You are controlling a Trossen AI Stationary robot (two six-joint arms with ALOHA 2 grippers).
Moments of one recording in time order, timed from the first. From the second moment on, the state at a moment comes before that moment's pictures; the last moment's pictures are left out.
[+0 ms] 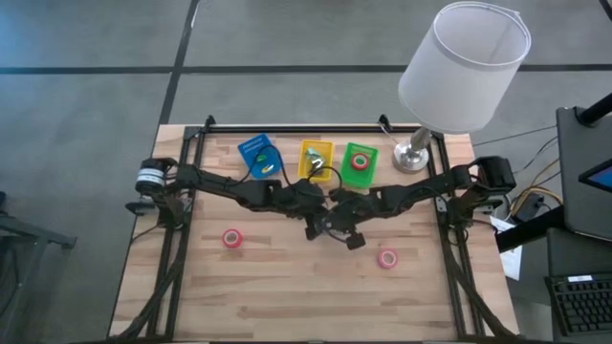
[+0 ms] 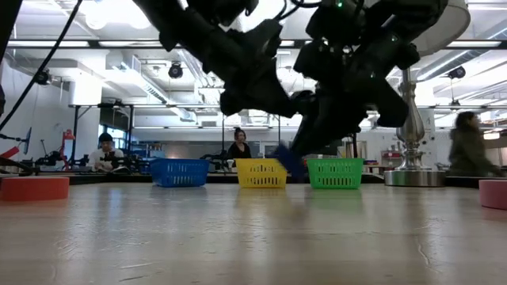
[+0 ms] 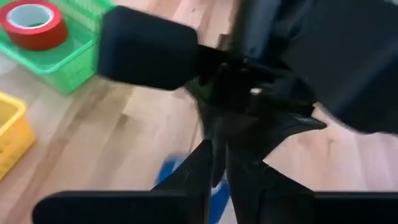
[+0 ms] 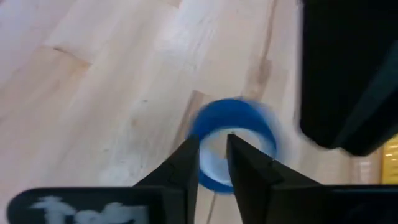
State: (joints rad) left arm -0.02 1.74 1.15 -0.01 -0.06 -0.33; right arm 0.05 1.64 0.84 -0.03 -0.04 -0.30
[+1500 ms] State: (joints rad) left arm -0.03 1.45 1.02 -0.24 -0.16 -0.16; right arm 0.10 1.76 0.85 -0.02 0.10 -0.11
